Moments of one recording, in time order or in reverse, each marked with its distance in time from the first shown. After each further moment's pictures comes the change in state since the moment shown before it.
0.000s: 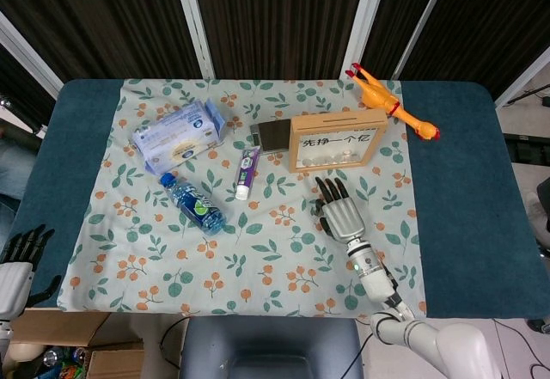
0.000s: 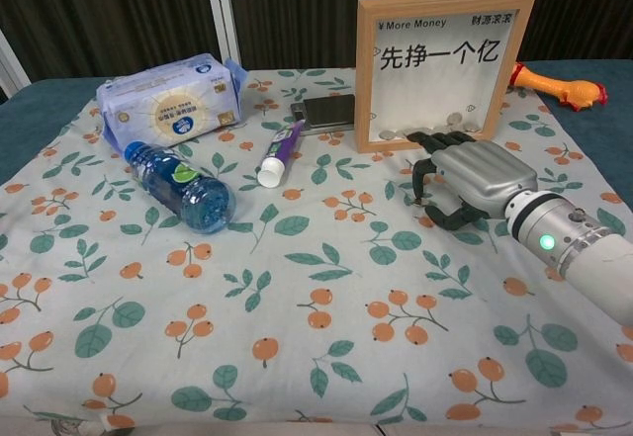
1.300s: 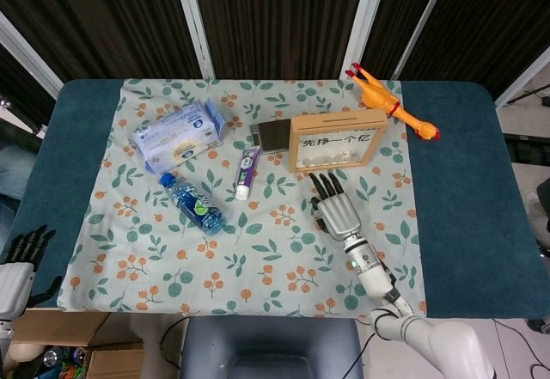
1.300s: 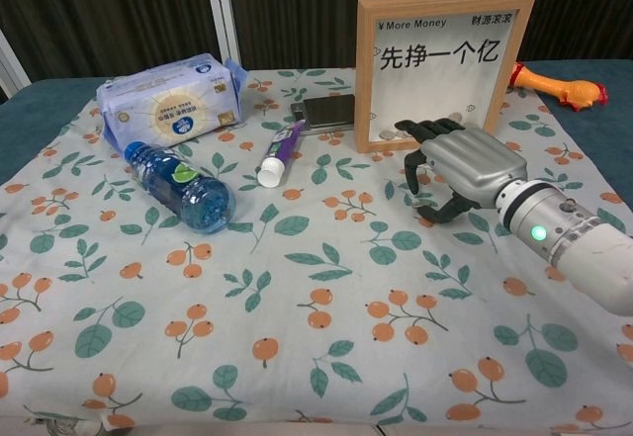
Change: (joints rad) left arm -0.002 -0.012 0.004 0.027 0.000 -0.011 -0.026; right arm 0.034 -0.023 -0.012 0.075 -0.043 0.033 0.057
